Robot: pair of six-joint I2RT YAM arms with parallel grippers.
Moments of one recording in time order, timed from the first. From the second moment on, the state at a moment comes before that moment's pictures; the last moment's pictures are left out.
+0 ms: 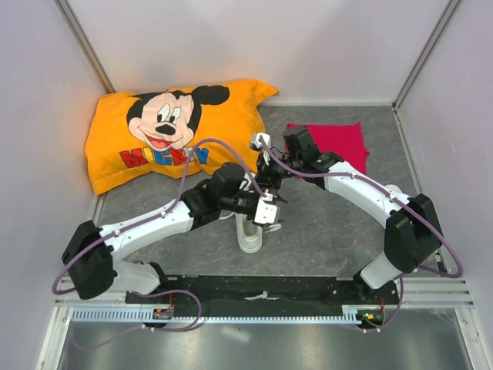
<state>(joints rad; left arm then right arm) -0.91 1.35 0.94 -0.02 0.72 0.80 0.60 1.58 1.21 -0.30 -0.77 -0.21</state>
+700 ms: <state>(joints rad) -0.47 0.86 0.75 -0.11 0.49 0.38 0.70 1.59 1.22 -0.31 -0.75 -0.23</state>
